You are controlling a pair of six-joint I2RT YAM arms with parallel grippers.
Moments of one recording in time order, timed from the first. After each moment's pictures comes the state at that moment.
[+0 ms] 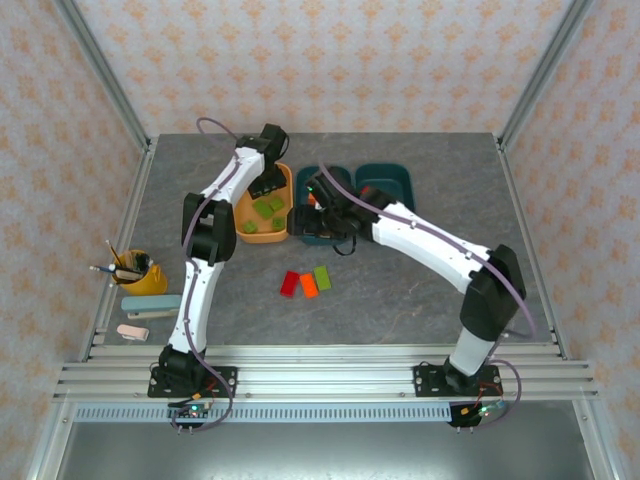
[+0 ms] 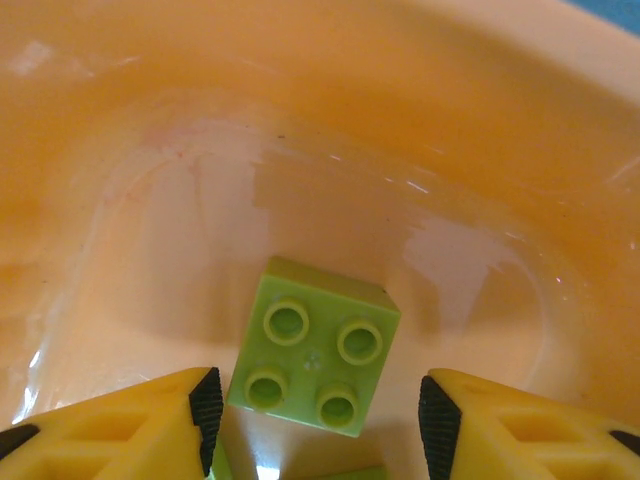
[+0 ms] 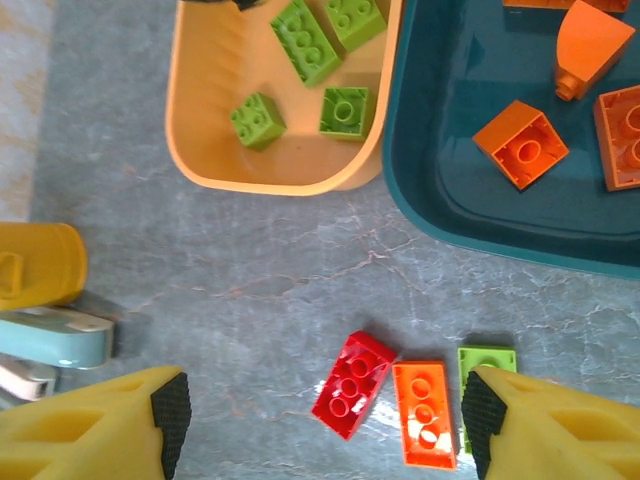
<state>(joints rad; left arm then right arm) -0.21 2.52 2.33 -1.12 -0.17 -0.75 0.82 1.73 1.56 -0.74 -0.06 0.72</state>
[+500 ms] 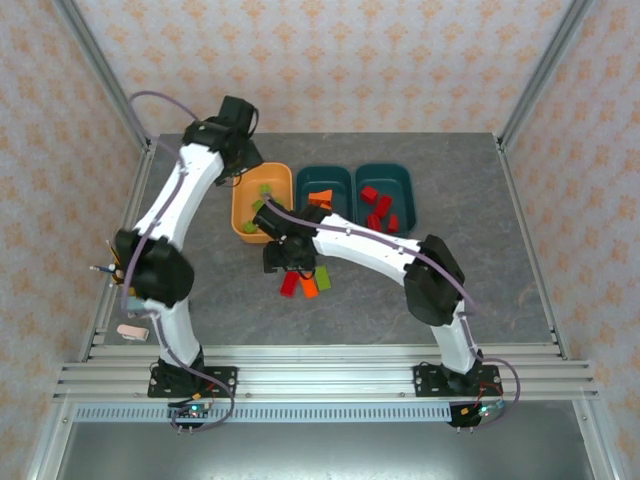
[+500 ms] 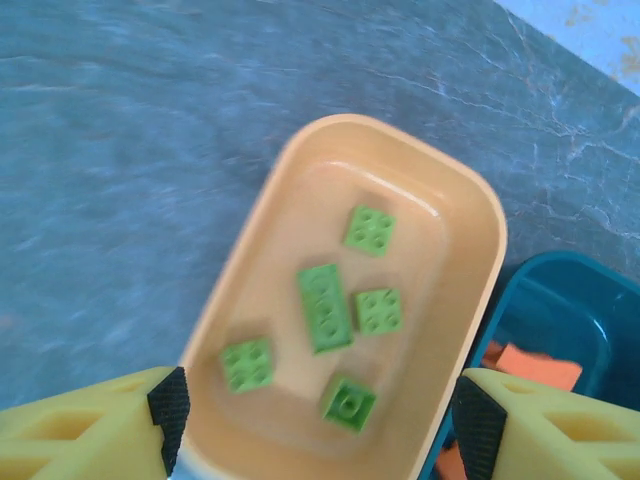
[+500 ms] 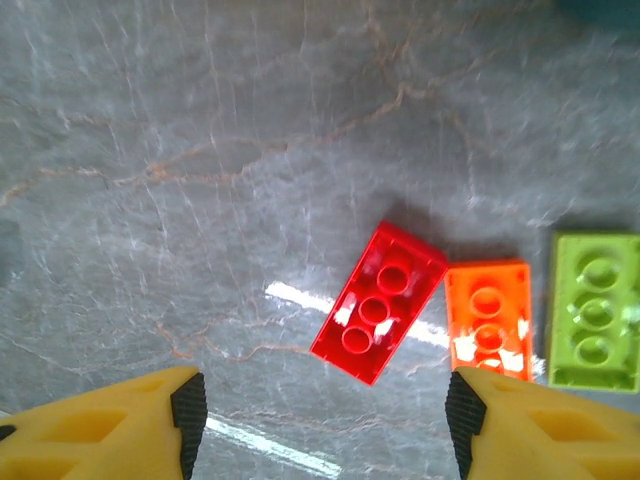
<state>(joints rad) -0.21 1.82 1.91 -1.15 -0.27 -0.78 1.01 2.05 1.80 -1.00 -0.02 0.86</state>
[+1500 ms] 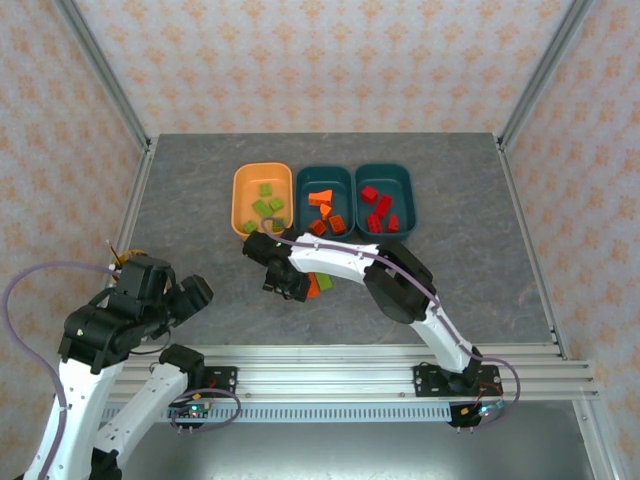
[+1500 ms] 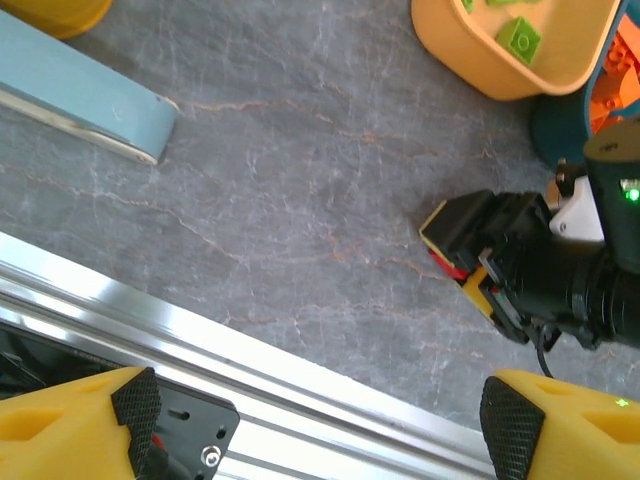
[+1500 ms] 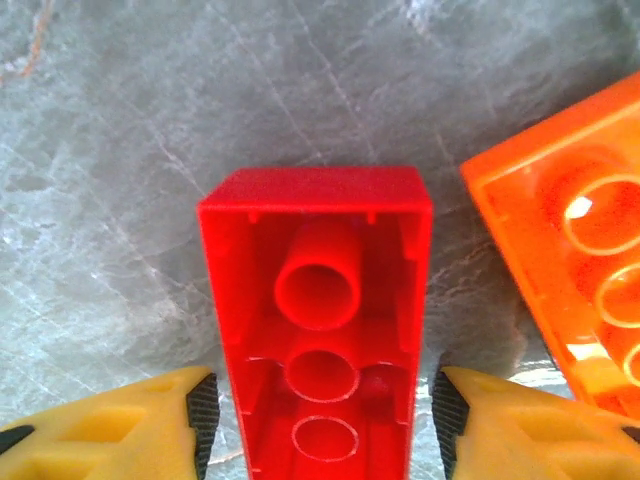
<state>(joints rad) -0.26 0.59 1.07 -1.51 -0.04 -0.89 1.06 2.25 1.80 -1.00 -0.03 1.34</state>
